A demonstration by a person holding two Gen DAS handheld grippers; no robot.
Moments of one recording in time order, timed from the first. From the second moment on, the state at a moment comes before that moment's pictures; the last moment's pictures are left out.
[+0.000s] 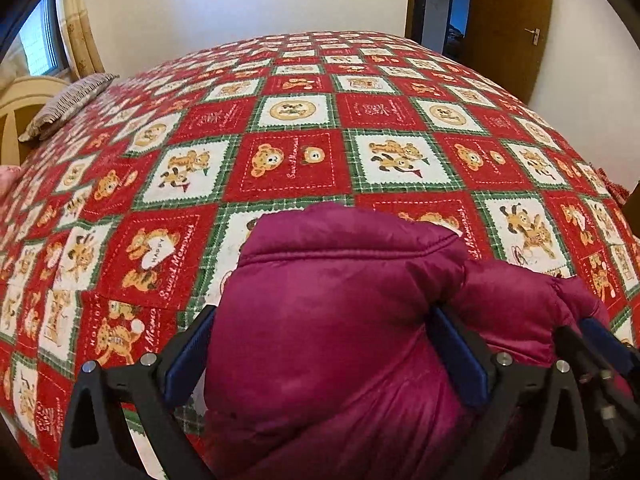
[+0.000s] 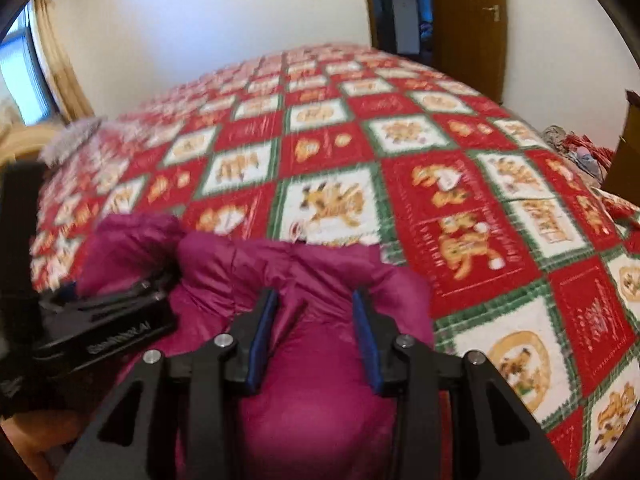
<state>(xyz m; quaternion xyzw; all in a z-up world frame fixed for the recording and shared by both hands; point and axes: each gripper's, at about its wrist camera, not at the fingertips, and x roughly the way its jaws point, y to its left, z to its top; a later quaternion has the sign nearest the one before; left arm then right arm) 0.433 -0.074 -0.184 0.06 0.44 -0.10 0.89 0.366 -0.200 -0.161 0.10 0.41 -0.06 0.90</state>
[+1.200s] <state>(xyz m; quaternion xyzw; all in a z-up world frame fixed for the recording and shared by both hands) 0.354 -0.009 -0.149 0.01 0.45 -0.13 0.89 0.318 -0.225 -0.128 0.16 0.39 0.00 0.91</state>
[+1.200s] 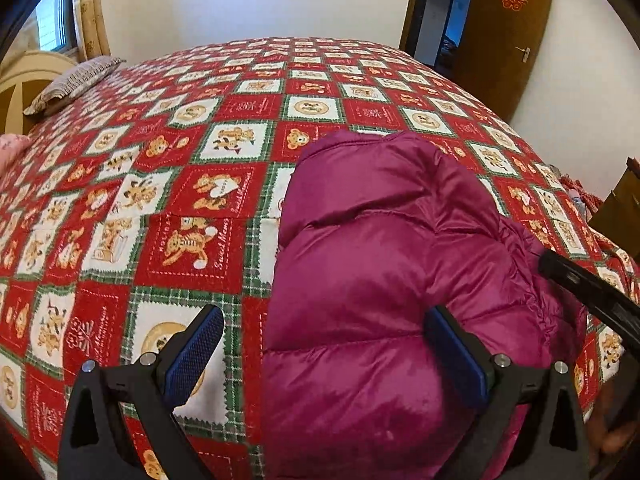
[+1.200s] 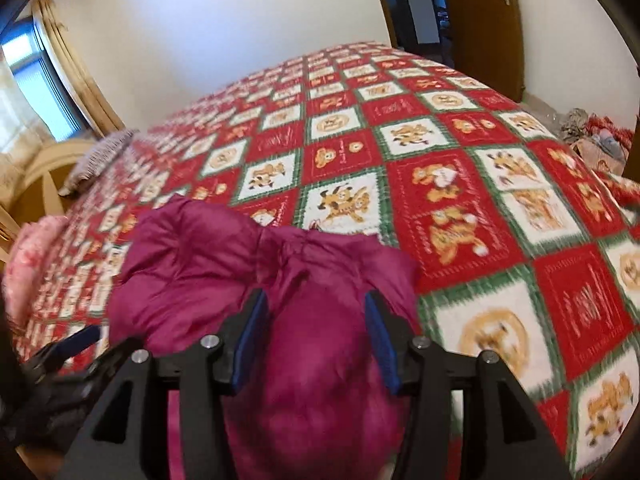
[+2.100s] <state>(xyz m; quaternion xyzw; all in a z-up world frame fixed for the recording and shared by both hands) 0.338 0.001 -0.151 0.01 0.42 -0.13 0.90 0.249 -0.228 -0.124 0.19 0.35 0.01 0.92</state>
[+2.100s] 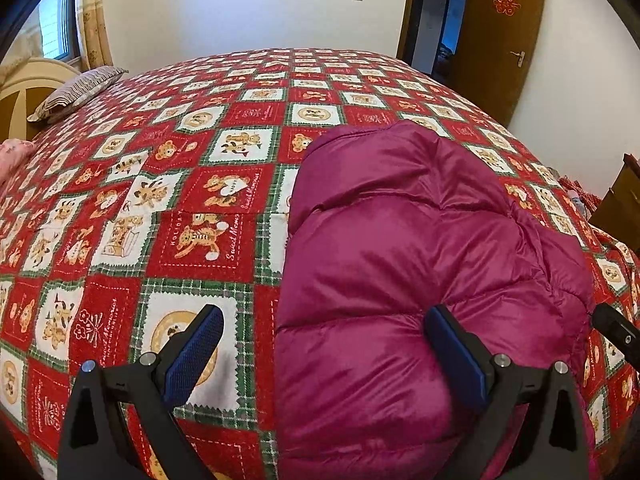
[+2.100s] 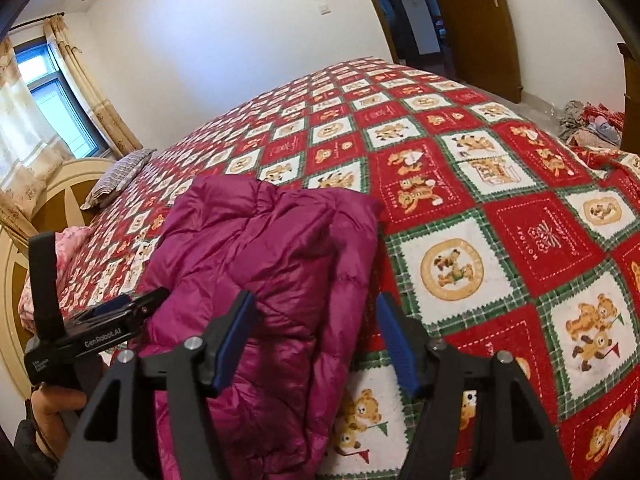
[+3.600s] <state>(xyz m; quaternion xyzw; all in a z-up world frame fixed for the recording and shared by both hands) 0.447 -0.027 -0.145 0.02 0.43 -0.04 0.90 0.396 -0.178 -0.146 0.10 0.41 0.02 0.91</state>
